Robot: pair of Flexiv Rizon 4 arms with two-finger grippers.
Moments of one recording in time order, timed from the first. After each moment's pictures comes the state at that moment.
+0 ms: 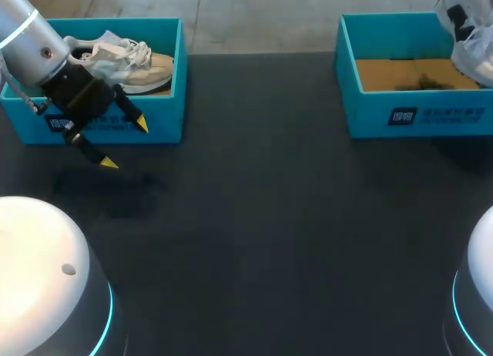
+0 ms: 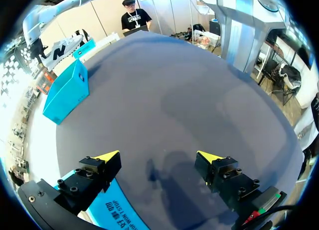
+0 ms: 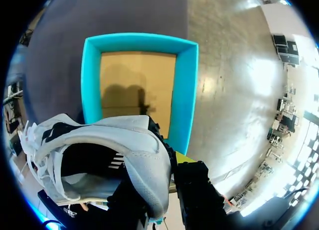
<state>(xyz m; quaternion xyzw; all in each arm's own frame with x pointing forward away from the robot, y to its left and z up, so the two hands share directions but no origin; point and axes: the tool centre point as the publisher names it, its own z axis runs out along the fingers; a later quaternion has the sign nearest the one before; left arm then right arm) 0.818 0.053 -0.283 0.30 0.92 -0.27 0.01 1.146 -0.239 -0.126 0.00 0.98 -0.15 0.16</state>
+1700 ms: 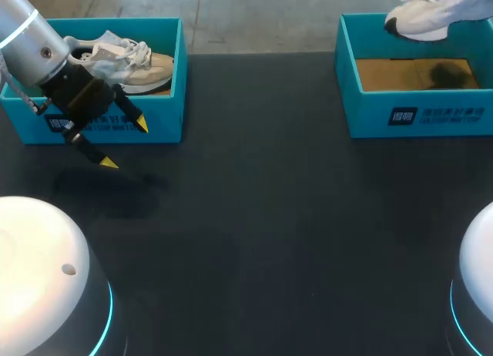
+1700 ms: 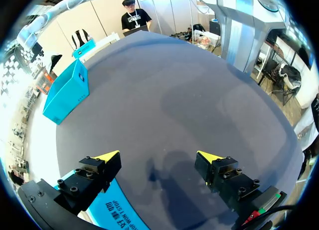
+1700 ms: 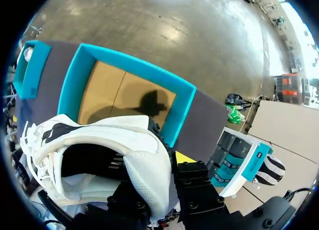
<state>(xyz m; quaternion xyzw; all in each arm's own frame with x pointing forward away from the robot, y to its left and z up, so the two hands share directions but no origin) 0.818 0.053 -0.283 0.30 0.92 -0.27 0.01 1.127 -0.323 -0.131 0.56 0.82 -0.12 0.06</state>
